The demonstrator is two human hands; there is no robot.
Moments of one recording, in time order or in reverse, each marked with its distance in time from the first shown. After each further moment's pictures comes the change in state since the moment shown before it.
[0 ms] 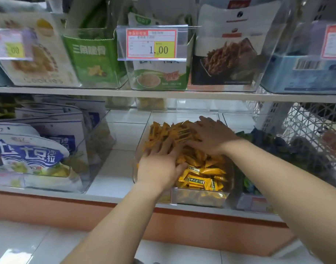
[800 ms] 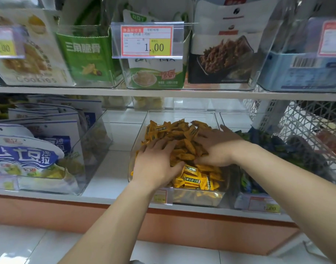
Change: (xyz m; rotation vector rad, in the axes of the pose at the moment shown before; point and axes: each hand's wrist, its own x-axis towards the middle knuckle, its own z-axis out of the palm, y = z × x) left_hand 0.003 -0.005 -0.003 -0.057 0.141 -0.022; right_hand -0.037 -0.003 -0.017 -0.148 -0.213 -0.107
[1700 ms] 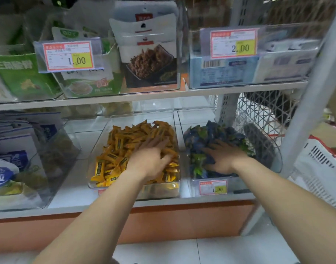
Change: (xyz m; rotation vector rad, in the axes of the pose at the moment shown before) left_hand 0.030 0.081 0.012 -0.043 -0.295 0.097; right_hand -0.074 0.101 0.107 0.191 -0.062 0.274
